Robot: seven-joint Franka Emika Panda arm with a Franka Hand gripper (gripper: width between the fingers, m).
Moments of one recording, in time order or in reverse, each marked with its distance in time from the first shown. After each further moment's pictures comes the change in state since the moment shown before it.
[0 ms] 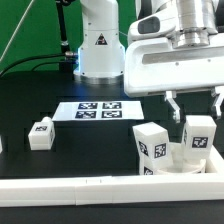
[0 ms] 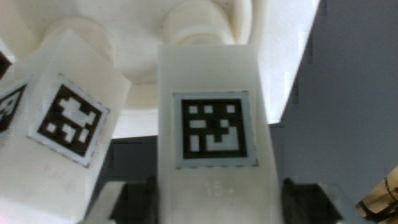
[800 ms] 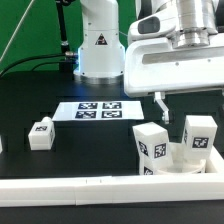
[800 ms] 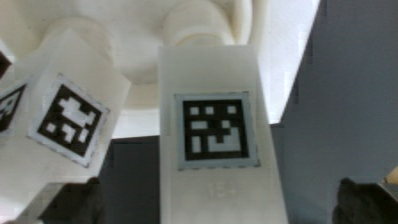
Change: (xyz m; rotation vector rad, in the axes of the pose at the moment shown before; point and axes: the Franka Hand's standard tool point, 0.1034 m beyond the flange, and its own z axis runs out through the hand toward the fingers) arm 0.001 -0.001 0.000 0.000 -0.010 0.000
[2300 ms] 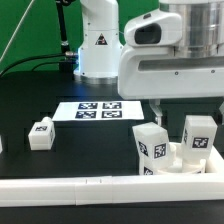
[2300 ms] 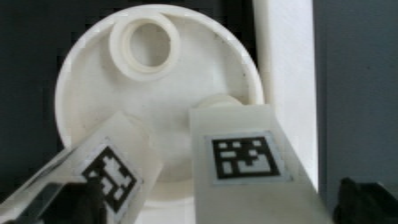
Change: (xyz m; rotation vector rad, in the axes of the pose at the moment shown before) arm -0.001 0.008 0.009 -0.046 -0.615 0.105
